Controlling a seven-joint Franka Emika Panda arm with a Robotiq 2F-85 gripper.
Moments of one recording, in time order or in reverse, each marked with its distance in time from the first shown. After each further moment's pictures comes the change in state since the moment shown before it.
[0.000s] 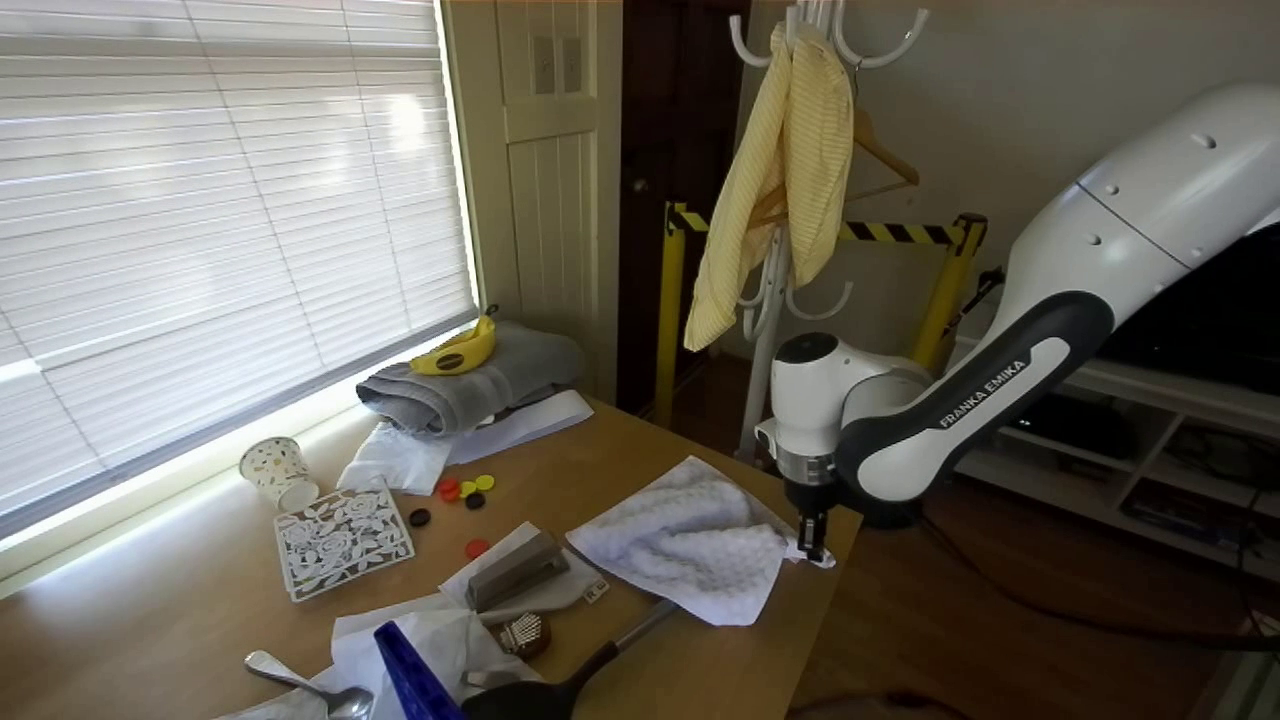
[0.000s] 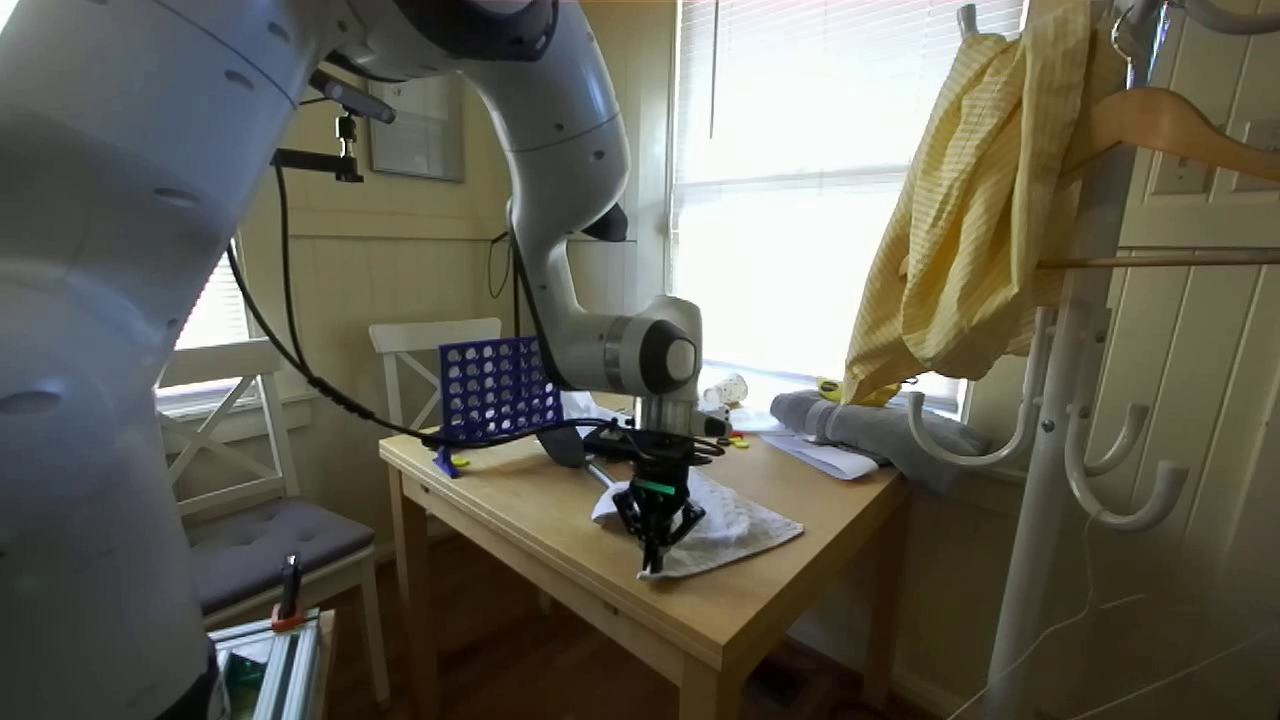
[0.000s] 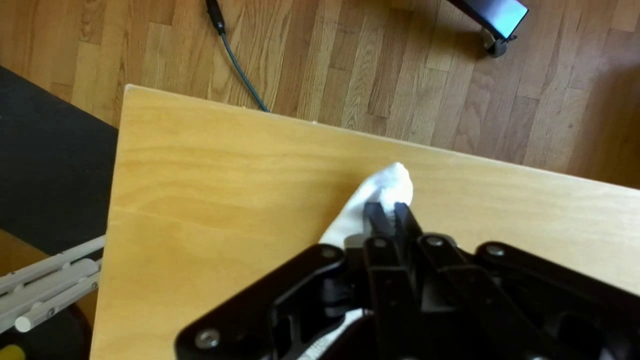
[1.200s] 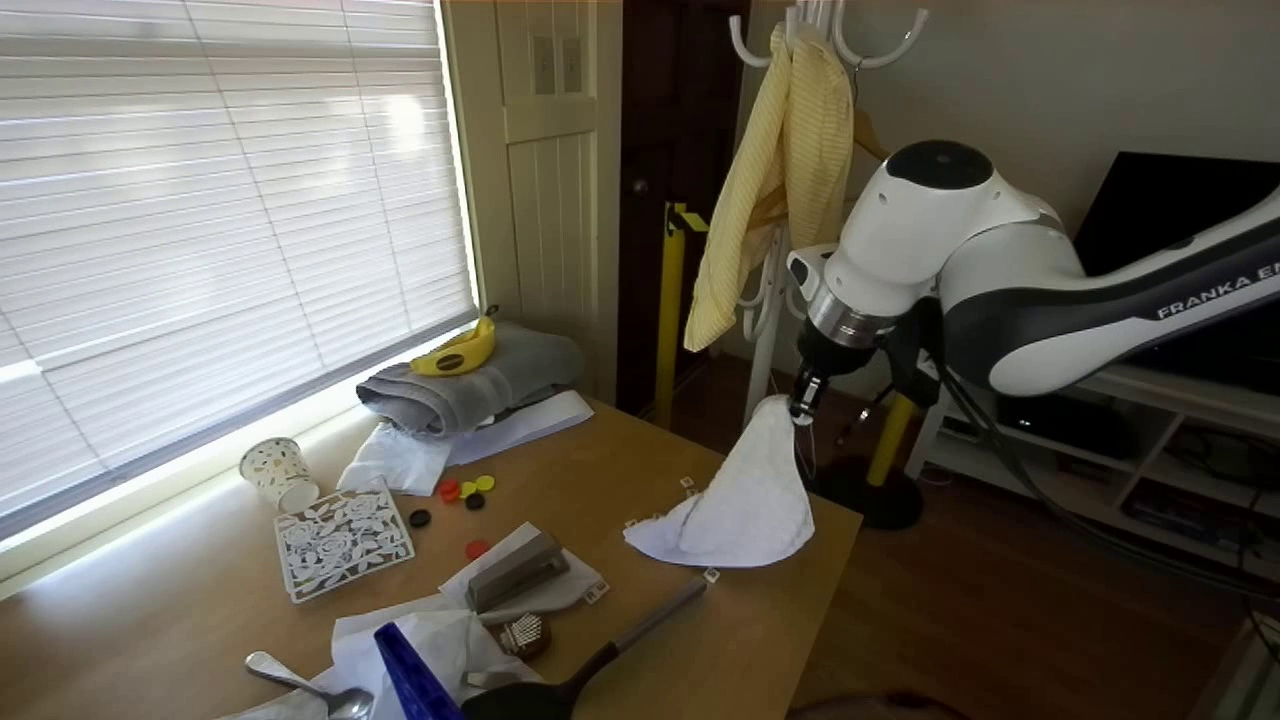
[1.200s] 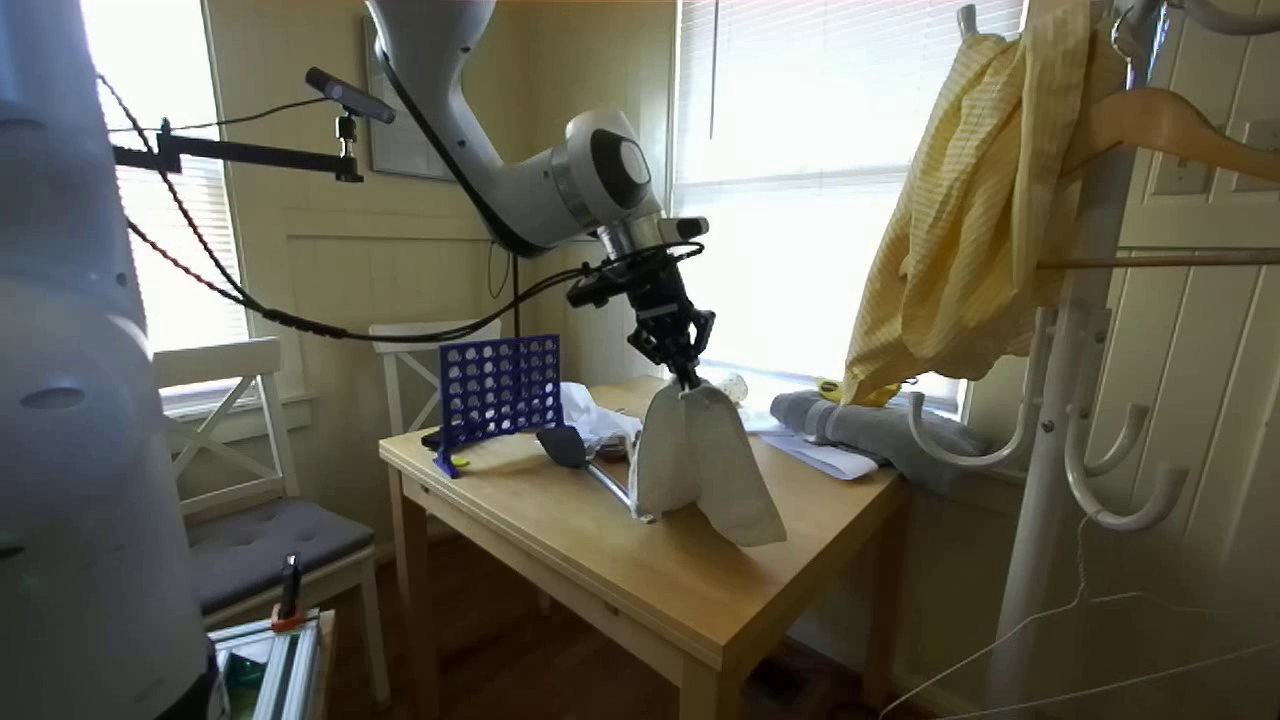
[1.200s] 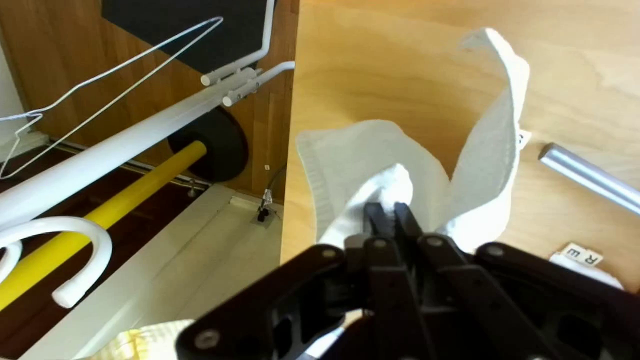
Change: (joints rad) arm 0.056 -0.483 0.016 -0.088 -0.208 0.025 0.245
